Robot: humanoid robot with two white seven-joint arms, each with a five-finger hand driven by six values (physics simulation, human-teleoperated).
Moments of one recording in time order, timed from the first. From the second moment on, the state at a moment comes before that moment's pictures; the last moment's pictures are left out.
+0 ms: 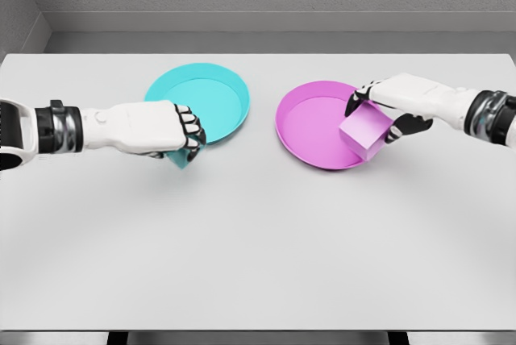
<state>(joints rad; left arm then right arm) -0.82 0.85 -0.90 -1.63 -0.56 -0.61 -0.37 -0.60 -0.86 0.59 -1.74 0.25 -0.07 0.59</state>
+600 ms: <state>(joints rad) -0.93 0.59 -0.90 -1.24 -0.62 -0.61 -0.37 -0.68 -0.75 0.65 -1.69 0.24 0.11 0.57</state>
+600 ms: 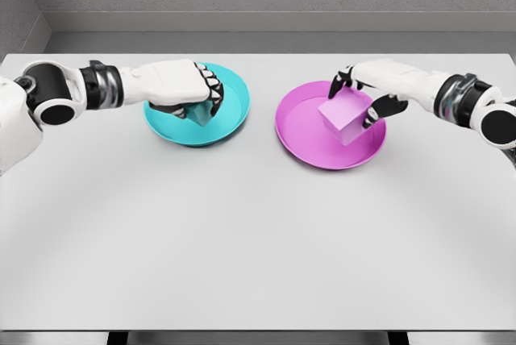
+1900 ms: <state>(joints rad) -0.94 0.66 -0.89 -1.24 -0.58 -0.61 -0.37 -0.65 -0.82 0.65 -1.70 0.25 0.11 0.54</state>
